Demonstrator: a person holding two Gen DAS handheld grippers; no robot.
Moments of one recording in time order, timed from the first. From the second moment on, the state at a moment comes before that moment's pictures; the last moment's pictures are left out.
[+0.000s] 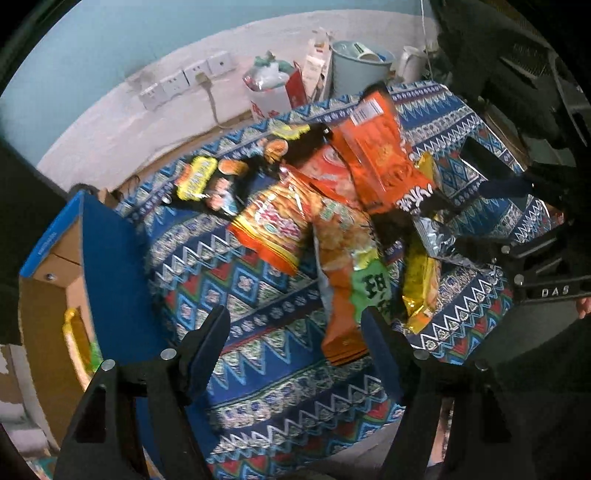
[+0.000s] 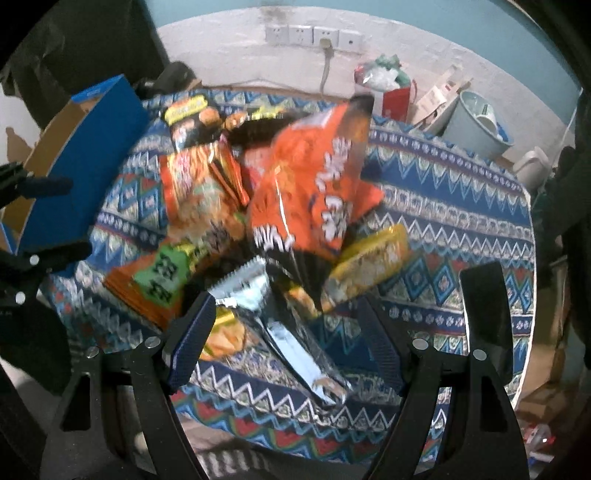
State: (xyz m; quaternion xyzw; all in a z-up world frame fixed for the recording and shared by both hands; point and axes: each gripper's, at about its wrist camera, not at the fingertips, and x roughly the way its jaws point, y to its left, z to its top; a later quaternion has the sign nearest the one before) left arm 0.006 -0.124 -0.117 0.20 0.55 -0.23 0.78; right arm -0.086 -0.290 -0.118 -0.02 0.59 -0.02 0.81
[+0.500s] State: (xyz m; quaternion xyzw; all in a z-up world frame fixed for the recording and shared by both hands) left arm 0.007 -0.146 -0.146 0.21 0.58 -0.24 0.75; right arm -0.094 -0.296 -0.165 -0.04 0.63 0.00 0.78
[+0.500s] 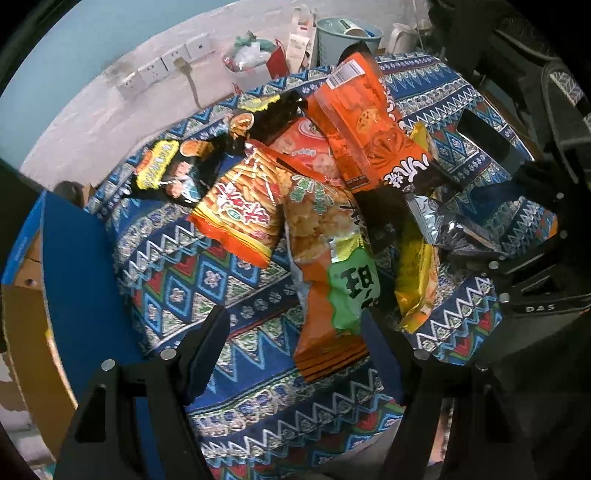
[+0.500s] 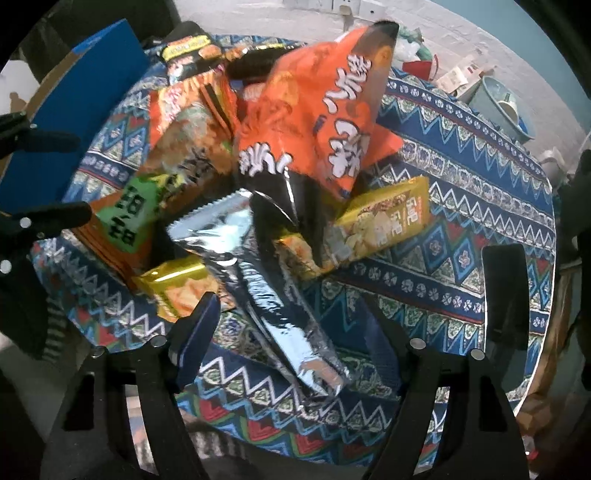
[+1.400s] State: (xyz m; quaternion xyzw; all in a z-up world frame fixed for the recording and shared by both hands) left arm 0.041 -0.187 -0.197 0.19 0.63 -0.22 0.72; right arm -0.124 -0.309 -0.165 0.01 0.62 -0.01 0.79
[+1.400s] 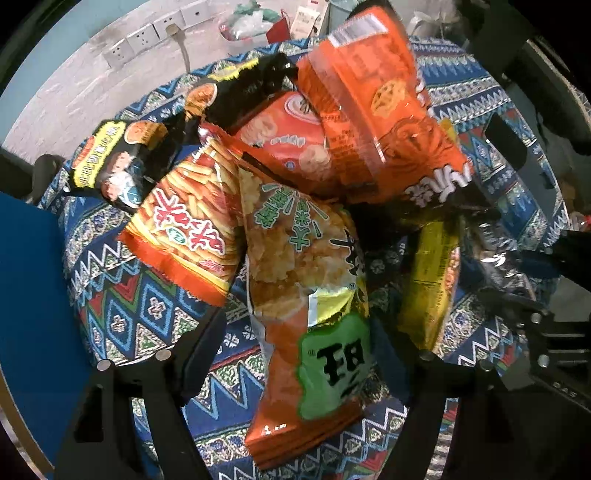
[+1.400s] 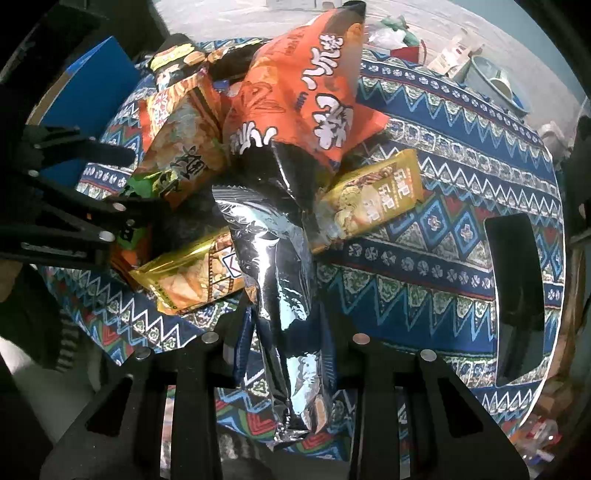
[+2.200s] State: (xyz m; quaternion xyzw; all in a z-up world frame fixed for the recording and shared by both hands) left arm 0.012 -0.188 -0.195 0.24 0.59 -0.22 0.74; right arm -0.100 -0.288 -0.138 0.02 0.59 0.00 0.80
